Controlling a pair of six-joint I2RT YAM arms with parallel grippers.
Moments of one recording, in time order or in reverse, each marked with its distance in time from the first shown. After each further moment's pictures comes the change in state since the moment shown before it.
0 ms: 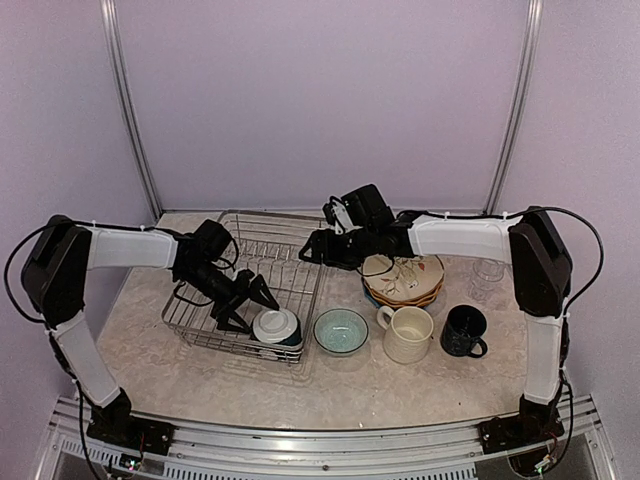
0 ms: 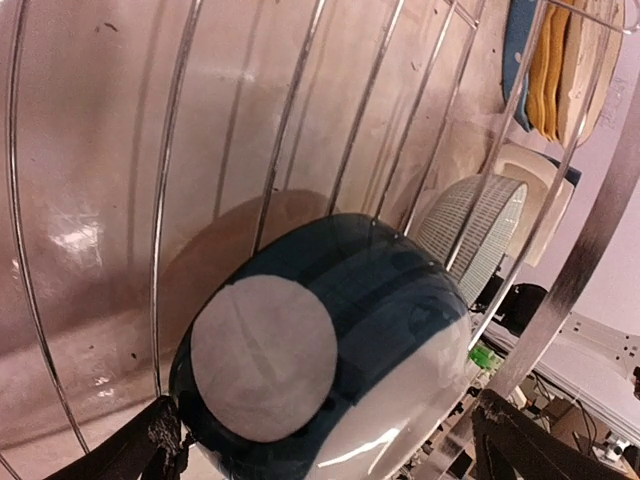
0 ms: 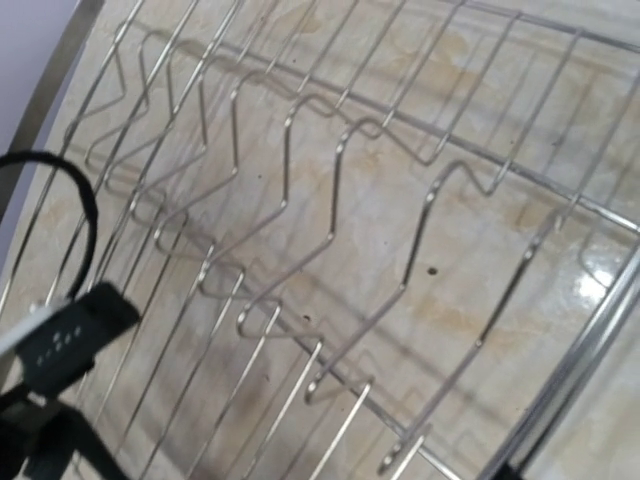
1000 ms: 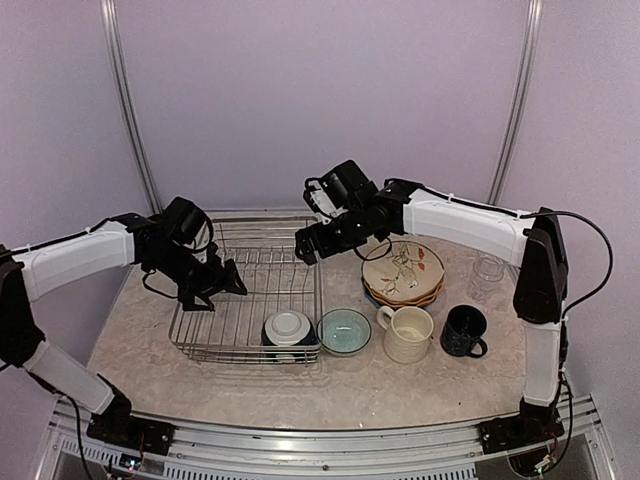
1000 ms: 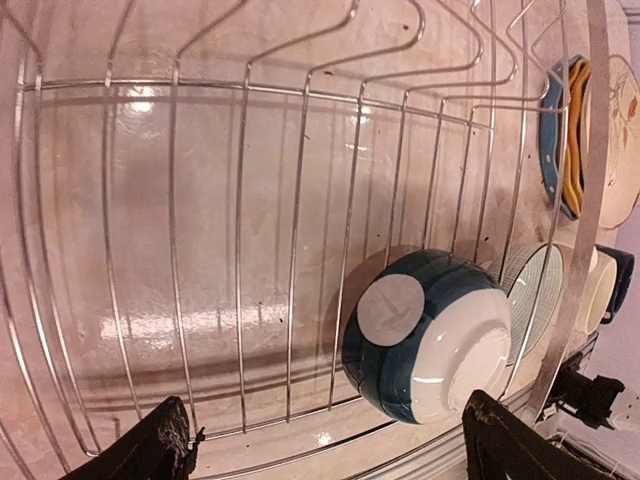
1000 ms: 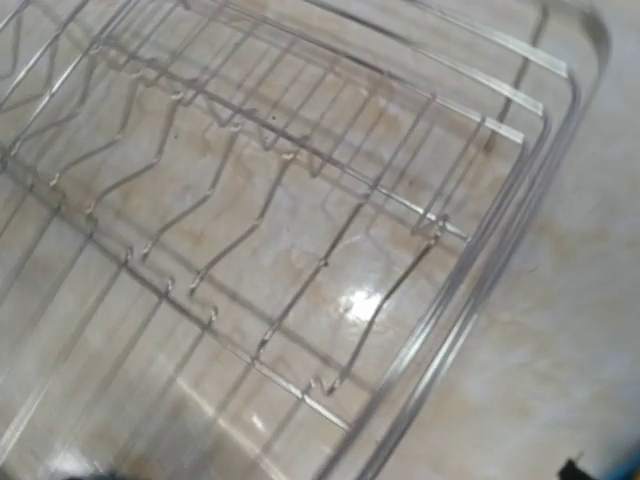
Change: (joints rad) left arm -0.017 -0.296 0.003 -0.183 -0.432 0.000; right arm 0.084 0.004 0.282 -0.428 0.288 -0.360
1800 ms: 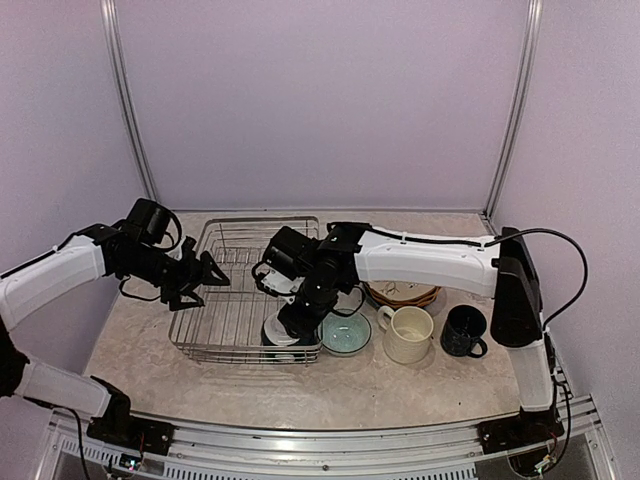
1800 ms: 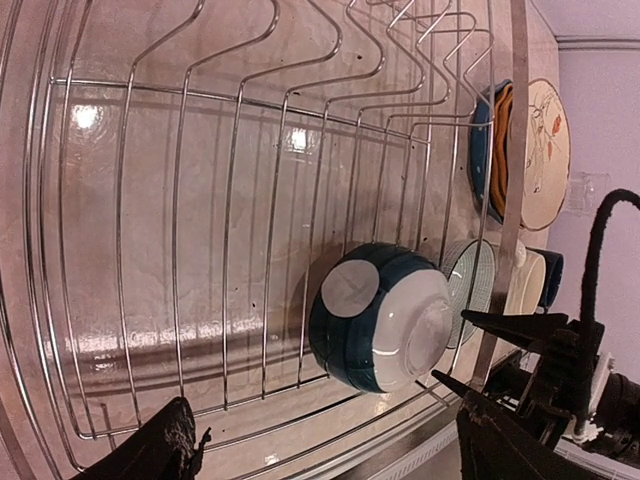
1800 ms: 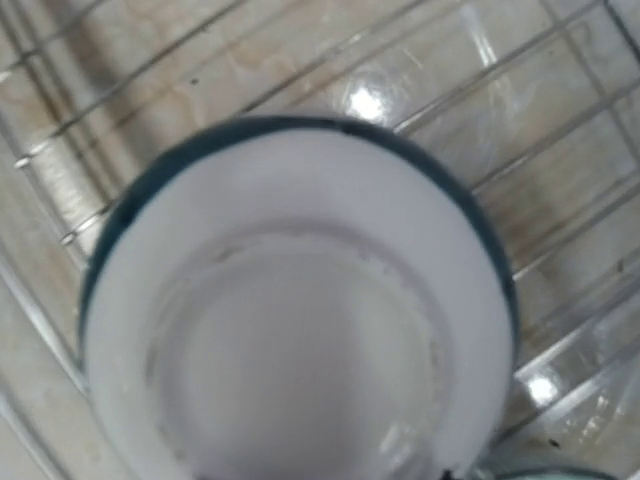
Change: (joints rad) left arm 0.136 -0.212 -0.131 0.061 0.135 -0.008; right arm 0.270 0.111 0.094 -0.370 0.008 -0.181
